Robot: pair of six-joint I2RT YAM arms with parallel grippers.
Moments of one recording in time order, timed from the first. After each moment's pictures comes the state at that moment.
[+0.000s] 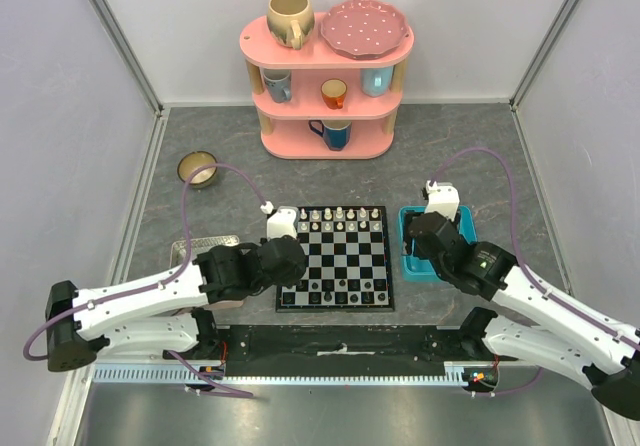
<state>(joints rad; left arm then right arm) -1.18 0.98 0.82 -0.72 -0.45 -0.85 0.86 0.85 0.75 -0.68 0.62 0.58</state>
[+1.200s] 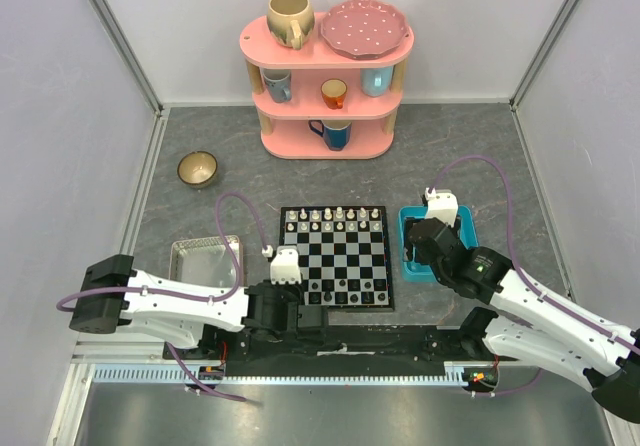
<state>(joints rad) -1.57 1.24 0.77 -0.93 -0.81 -1.54 0.84 0.83 0.65 -0.64 0.61 0.57</state>
